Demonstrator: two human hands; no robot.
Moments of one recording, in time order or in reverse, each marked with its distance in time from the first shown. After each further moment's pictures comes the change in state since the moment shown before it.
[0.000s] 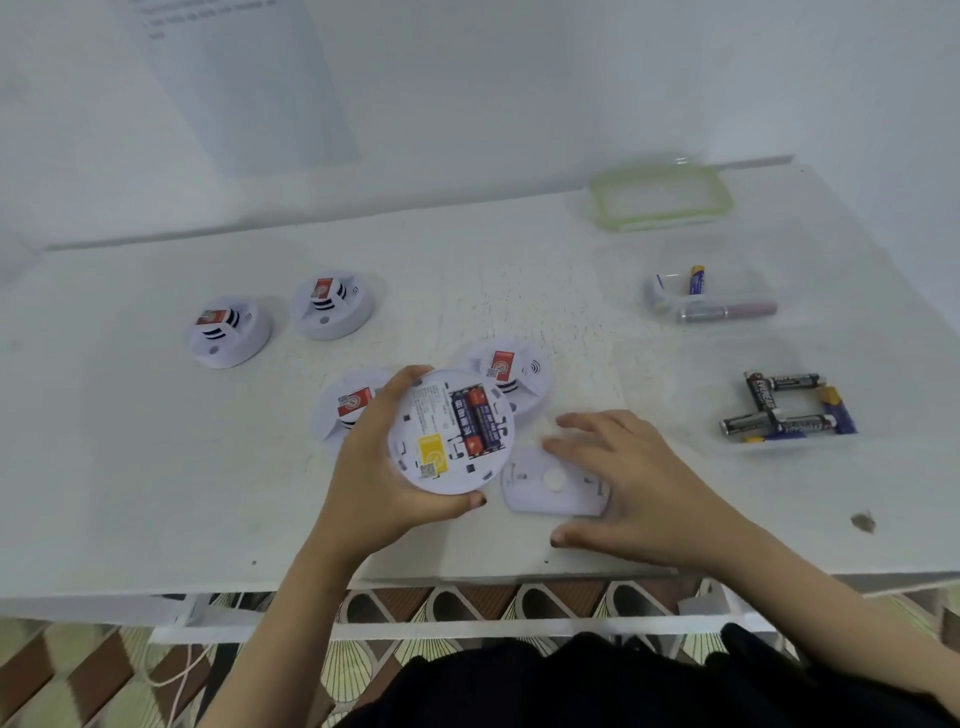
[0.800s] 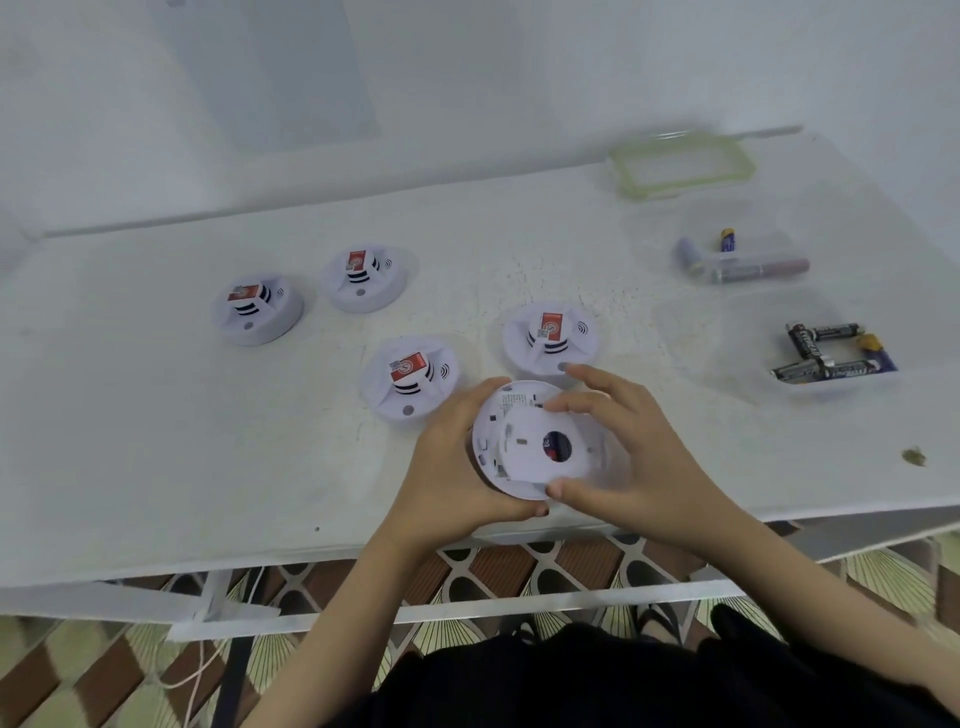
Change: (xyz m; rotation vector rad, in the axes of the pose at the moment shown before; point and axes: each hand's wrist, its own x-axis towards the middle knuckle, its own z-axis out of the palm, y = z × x) left_hand -0.026 -0.021 0.002 -0.093 -0.137 0.012; right_hand 0.009 -0.066 0.036 0.338 0.299 0.037
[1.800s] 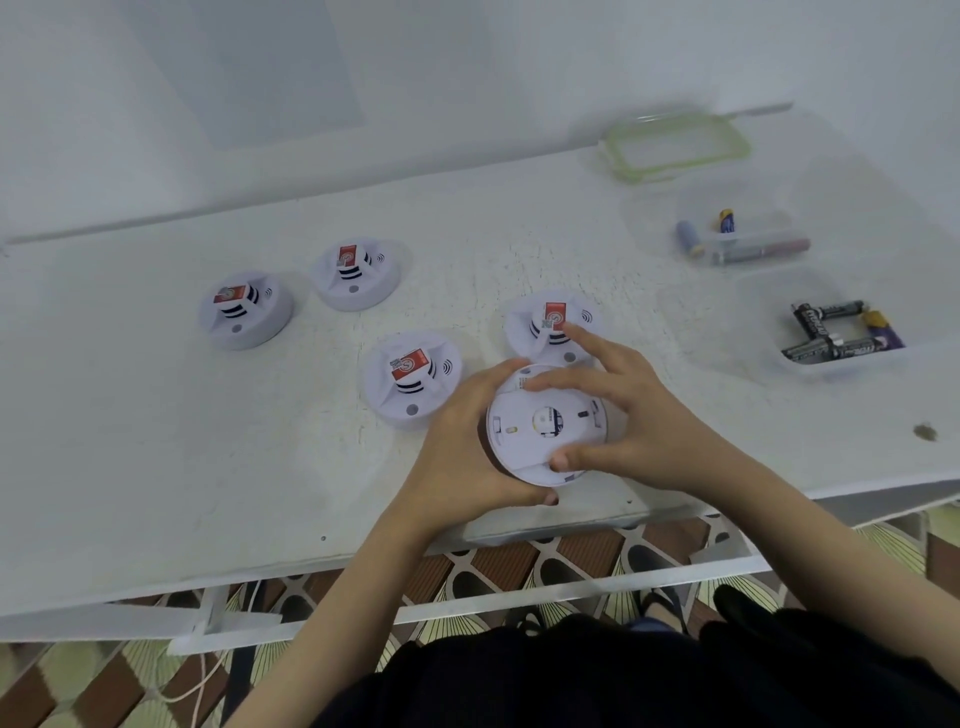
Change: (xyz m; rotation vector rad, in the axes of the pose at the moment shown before) left_hand 0.014 -0.015 -0.004 0.001 -0.098 0.012; right_hand 0.028 0.006 -0.002 -0.032 -0.144 0.090
